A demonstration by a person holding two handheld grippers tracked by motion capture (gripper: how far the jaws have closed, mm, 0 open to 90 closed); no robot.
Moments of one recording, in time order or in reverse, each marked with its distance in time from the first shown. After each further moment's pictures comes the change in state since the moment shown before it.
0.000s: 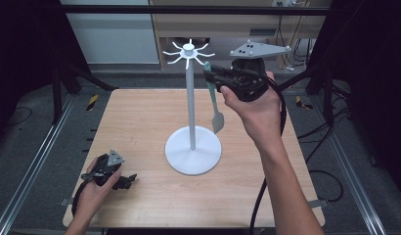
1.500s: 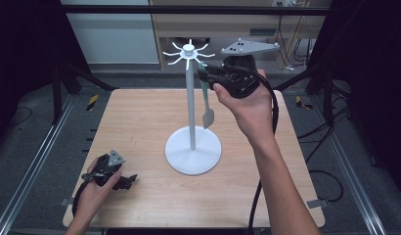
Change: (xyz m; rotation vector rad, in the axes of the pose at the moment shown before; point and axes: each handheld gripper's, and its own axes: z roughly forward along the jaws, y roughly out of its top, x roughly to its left) left arm -0.001 0.000 0.001 0.007 -0.001 0.008; right arm 0.000 0.001 0.018 0.016 0.010 0.009
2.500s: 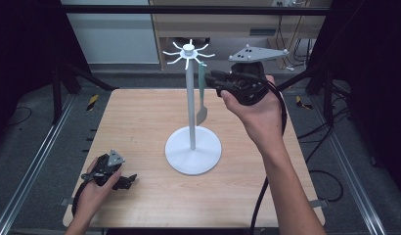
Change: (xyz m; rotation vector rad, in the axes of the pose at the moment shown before) left arm 0.001 0.000 0.000 -0.002 0.001 -0.004; right arm 0.000 -0.010 -0.019 0.030 -0.020 -0.010
